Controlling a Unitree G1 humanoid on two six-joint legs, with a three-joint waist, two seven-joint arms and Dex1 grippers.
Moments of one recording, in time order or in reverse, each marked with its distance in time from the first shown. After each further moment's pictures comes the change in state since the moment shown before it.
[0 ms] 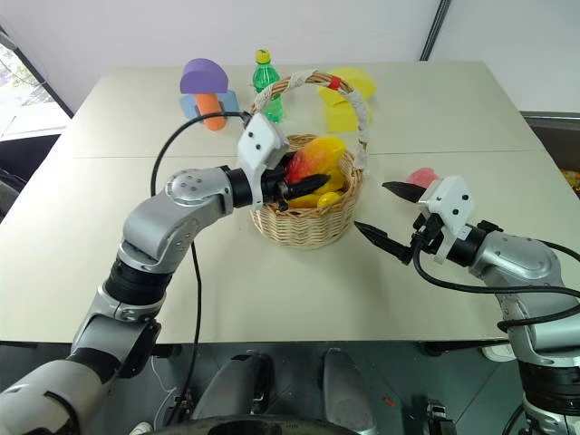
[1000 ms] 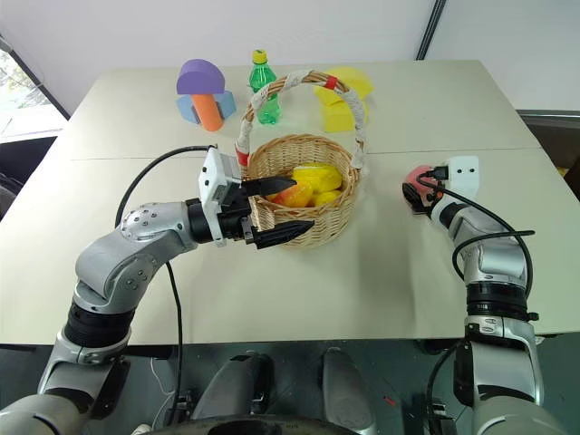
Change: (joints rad) left arm 0.254 0.132 0.122 -0.251 -0.240 -0.014 -0.165; right arm -0.446 0.210 0.012 0.809 -0.219 0.094 -0.435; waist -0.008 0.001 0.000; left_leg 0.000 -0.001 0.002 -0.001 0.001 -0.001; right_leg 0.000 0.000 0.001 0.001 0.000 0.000
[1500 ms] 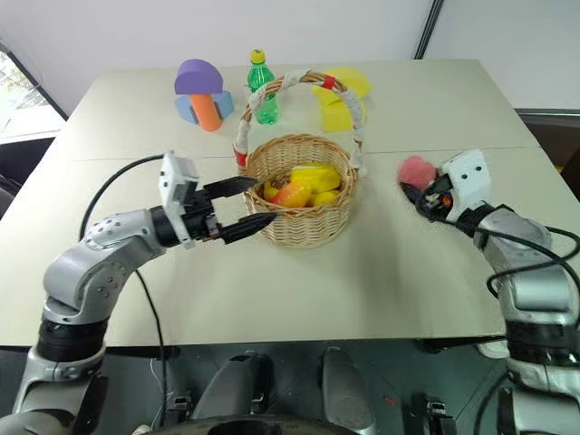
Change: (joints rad) left arm 0.174 0.134 0.203 0.064 -0.044 -0.059 -0.055; right arm 0.282 -0.205 0.017 -0.715 0.169 0.017 0.333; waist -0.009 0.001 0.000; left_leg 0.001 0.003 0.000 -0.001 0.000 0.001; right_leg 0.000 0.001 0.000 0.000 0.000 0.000
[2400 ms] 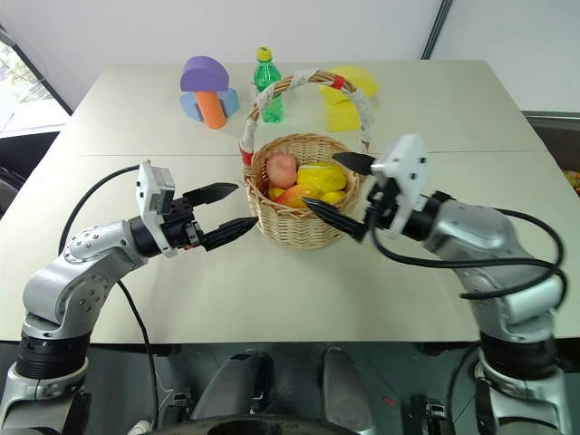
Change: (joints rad) left arm 0.042 -0.004 0.010 -0.053 -0.035 -0.031 0.022; right arm -0.078 0.108 -0.009 -0.236 0.202 0.211 -0.030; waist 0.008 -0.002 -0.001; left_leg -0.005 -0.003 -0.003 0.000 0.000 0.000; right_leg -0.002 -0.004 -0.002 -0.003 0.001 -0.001
